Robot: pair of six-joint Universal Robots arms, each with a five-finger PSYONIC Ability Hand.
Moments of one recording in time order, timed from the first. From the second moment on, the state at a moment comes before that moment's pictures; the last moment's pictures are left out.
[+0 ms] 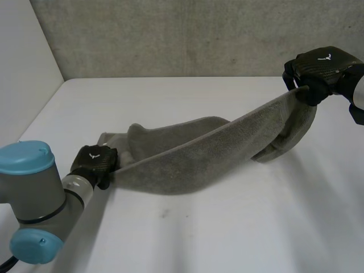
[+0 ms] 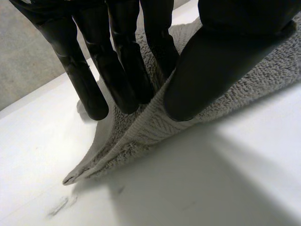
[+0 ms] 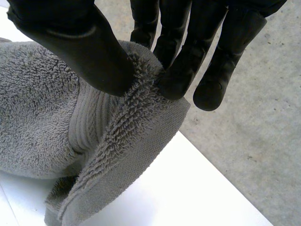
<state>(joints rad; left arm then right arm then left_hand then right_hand) 4.39 -2.00 -1.83 3.48 -1.55 3.42 1.67 -1.27 1.11 0.41 1.07 2.67 1.16 1.17 1.17 1.17 0.99 1.33 1.33 1.33 1.34 1.16</state>
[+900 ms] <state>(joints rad) 4.44 -1.33 -1.62 3.05 -1.54 3.48 1.54 -1.63 1.13 0.49 1.06 2.55 1.19 1.22 1.22 1.22 1.03 1.33 1.33 1.33 1.34 1.16</state>
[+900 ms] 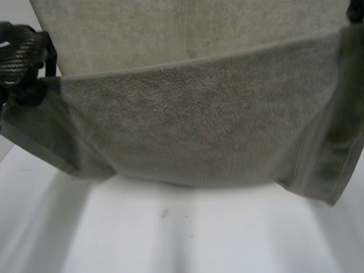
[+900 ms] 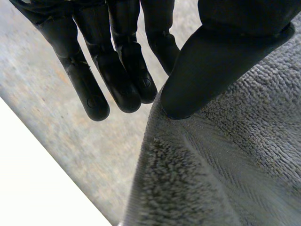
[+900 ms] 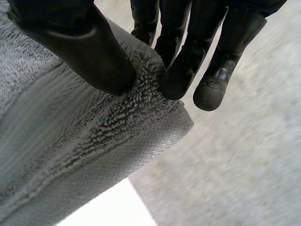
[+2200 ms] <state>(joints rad) 4.43 -1.88 -1.93 3.61 -1.57 3.66 1.72 -1.10 1.39 0.21 1.21 2.44 1.20 1.22 1.22 1.22 1.04 1.33 1.33 1.33 1.35 1.17</state>
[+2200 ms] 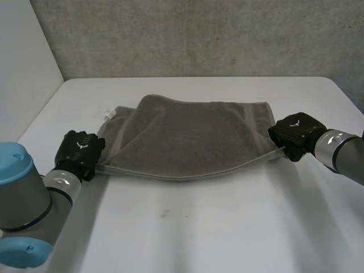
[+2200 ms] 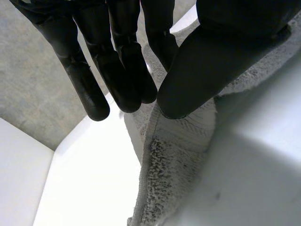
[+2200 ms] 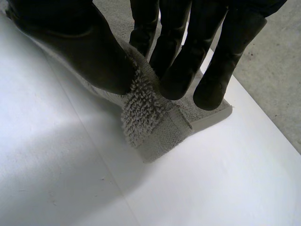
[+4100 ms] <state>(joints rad) 4.47 -1.48 -2.03 3.34 -1.45 3.66 1.31 -1.47 1.64 0.52 0.92 2.06 1.20 1.22 1.22 1.22 1.04 1.33 1.33 1.33 1.35 1.17</state>
